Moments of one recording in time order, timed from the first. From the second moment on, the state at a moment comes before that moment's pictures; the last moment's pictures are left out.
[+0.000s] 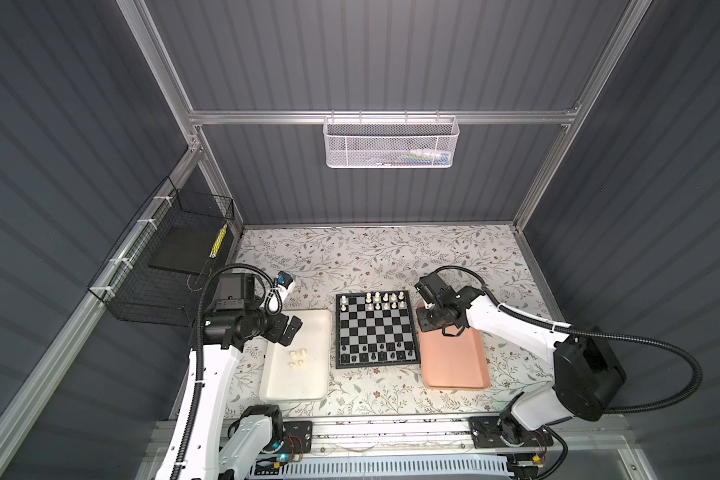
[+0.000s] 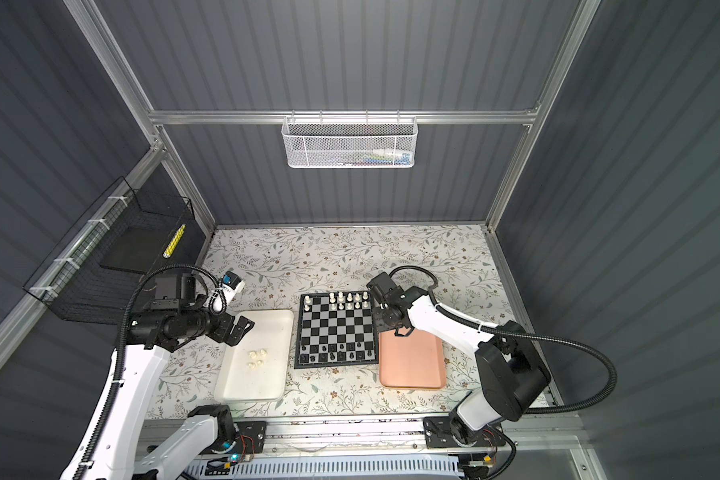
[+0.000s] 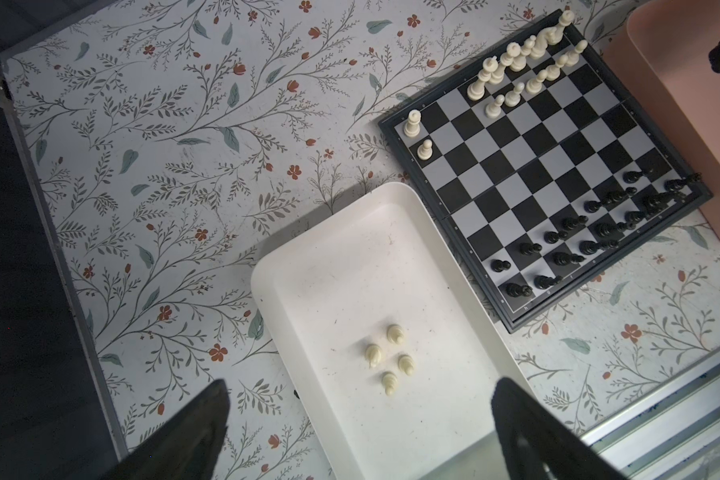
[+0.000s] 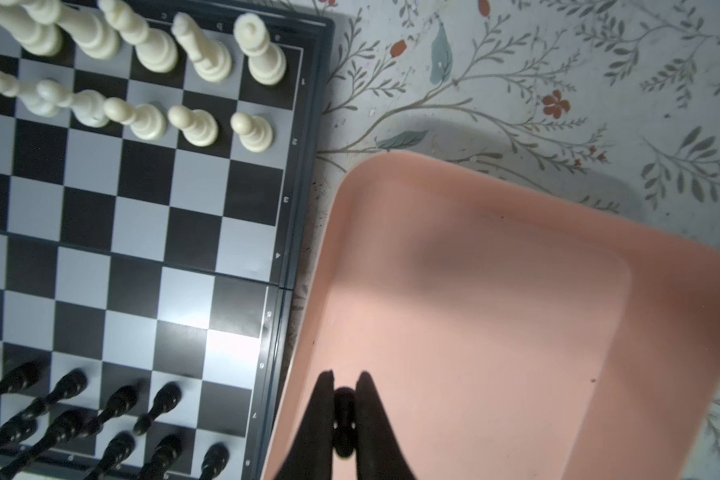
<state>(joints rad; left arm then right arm) -0.02 0.94 1.07 -1.11 0.25 0.48 0.68 1.51 1.01 -0.69 0.16 0.40</state>
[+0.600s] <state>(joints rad) -0.02 0.94 1.07 -1.11 0.25 0.49 0.83 1.49 1.02 -0.69 0.17 0.49</state>
